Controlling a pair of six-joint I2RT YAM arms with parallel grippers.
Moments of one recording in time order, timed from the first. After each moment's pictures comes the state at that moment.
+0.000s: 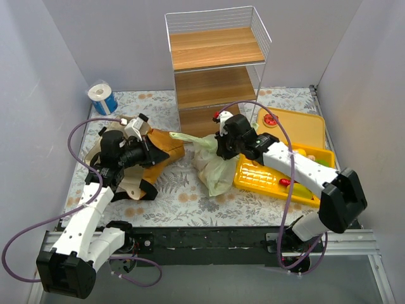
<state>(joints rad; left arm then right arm) -0.18 0.89 0.77 -0.33 0.58 -0.52 0.73 1.52 1.15 -0.42 -0.04 0.17</state>
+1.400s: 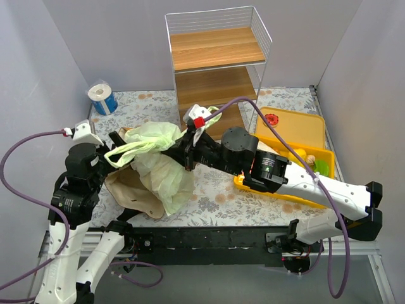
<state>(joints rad) -0.20 0.65 1.15 -0.85 -0.21 -0.44 1.27 1.33 1.45 -0.11 0.05 0.15</state>
